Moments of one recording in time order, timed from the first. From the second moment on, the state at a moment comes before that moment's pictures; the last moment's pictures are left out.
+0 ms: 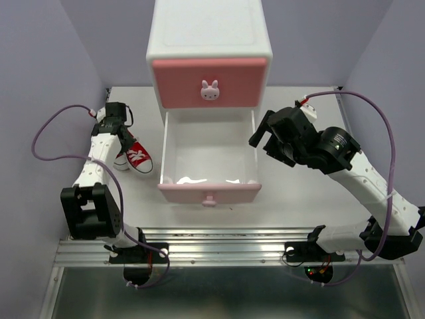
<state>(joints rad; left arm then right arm) 0.06 1.49 1.19 -0.73 -0.28 -0.58 0.85 1.29 1.71 -1.23 0.50 1.12</state>
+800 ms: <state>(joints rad) 0.10 1.07 1.52 -0.76 0.01 -0.50 0.85 1.28 1.70 -1.19 0.49 1.07</state>
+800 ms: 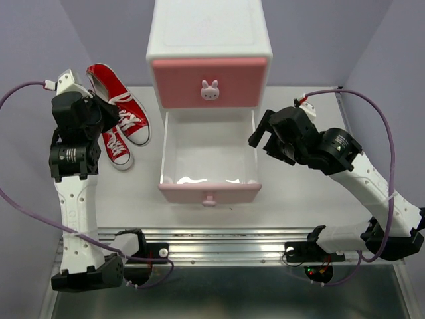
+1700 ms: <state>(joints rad) -0.05 0.85 1.29 -0.78 0.22 -0.71 0.85 1.23 1.59 -1.14 0.47 1.06</state>
